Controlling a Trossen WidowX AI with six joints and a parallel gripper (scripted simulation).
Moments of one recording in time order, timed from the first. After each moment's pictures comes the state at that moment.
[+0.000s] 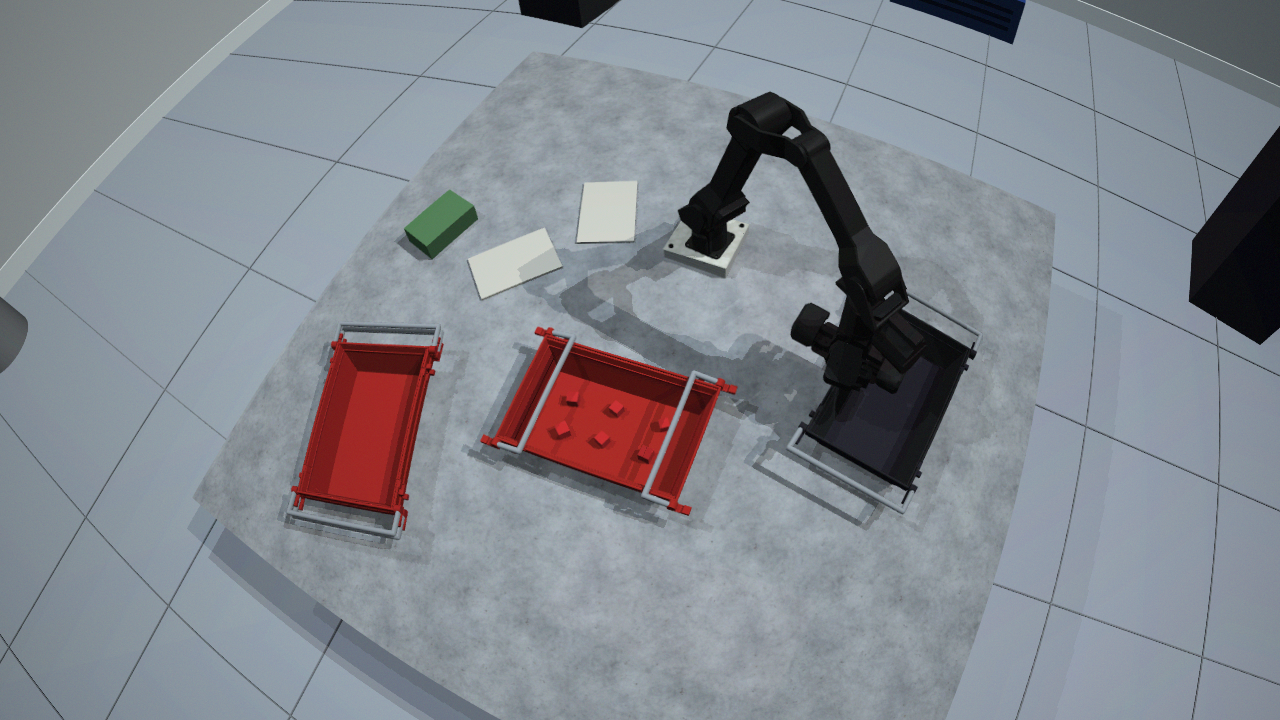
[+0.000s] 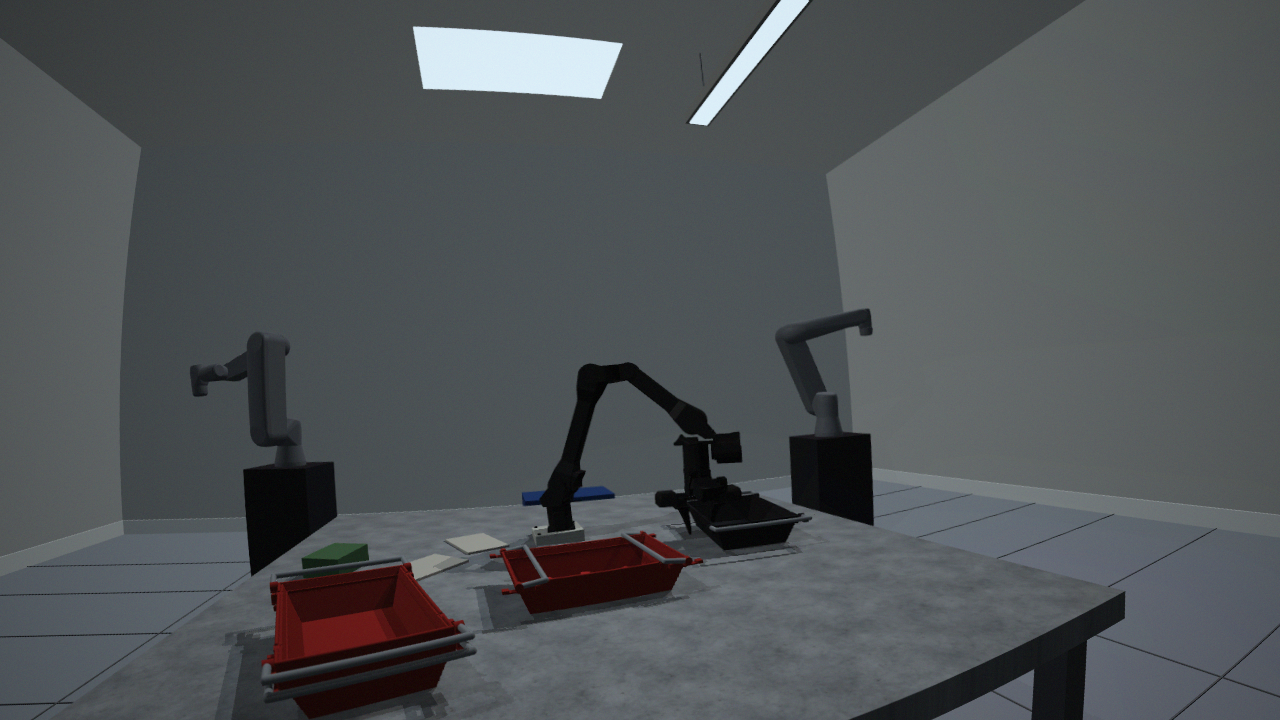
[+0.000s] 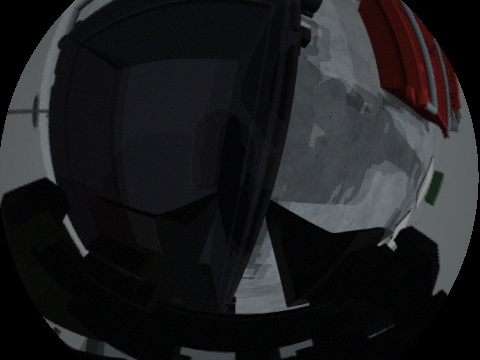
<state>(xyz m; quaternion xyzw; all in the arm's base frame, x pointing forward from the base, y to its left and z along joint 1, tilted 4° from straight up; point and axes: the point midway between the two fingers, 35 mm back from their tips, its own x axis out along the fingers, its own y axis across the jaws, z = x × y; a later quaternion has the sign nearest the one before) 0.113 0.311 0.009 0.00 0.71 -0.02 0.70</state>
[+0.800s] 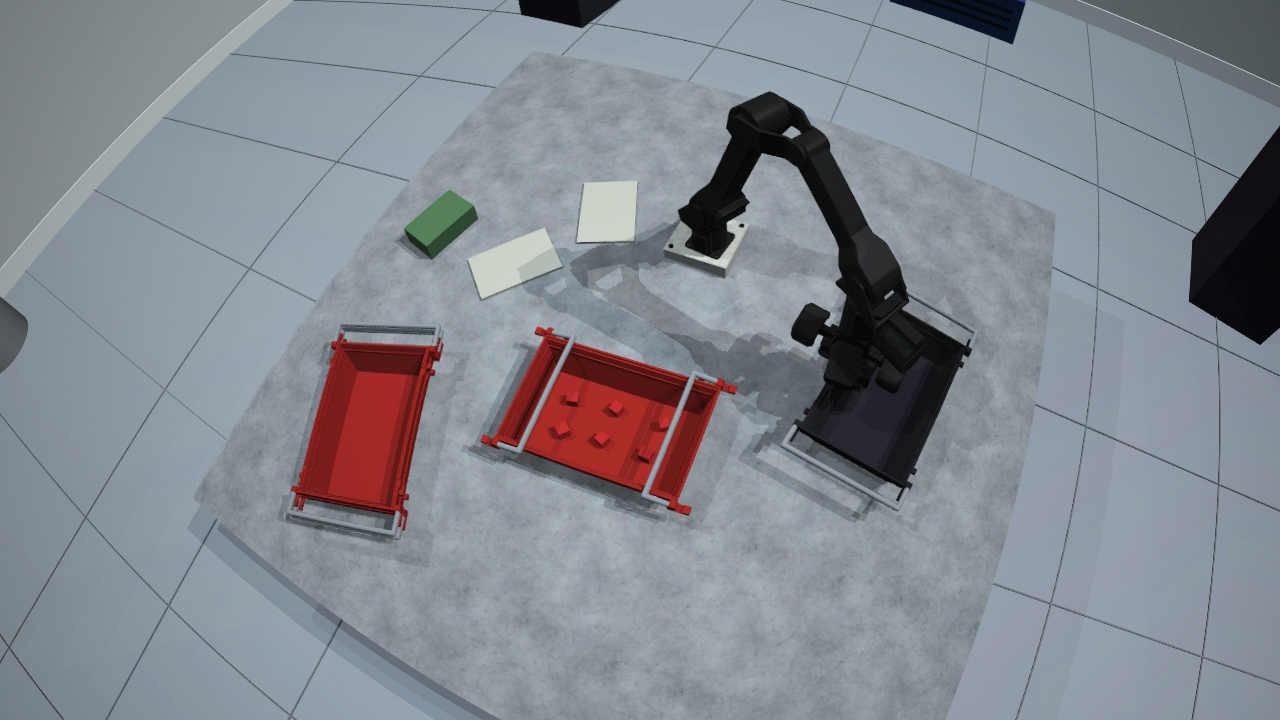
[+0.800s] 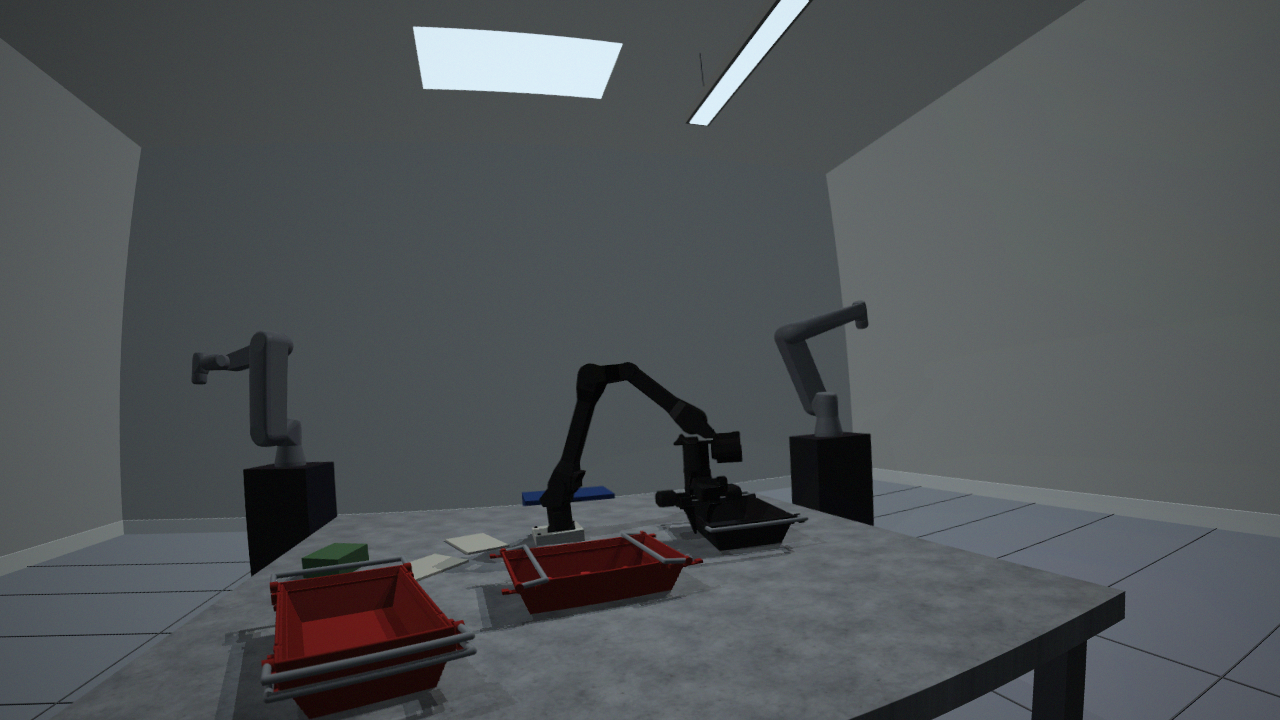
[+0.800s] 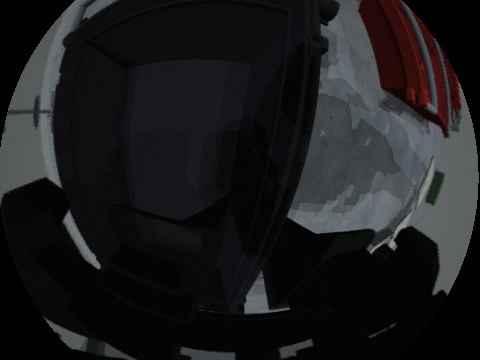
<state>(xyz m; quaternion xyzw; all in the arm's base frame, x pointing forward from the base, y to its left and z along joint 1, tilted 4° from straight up) 0.113 0.312 0.009 0.00 0.72 -0.02 0.70</state>
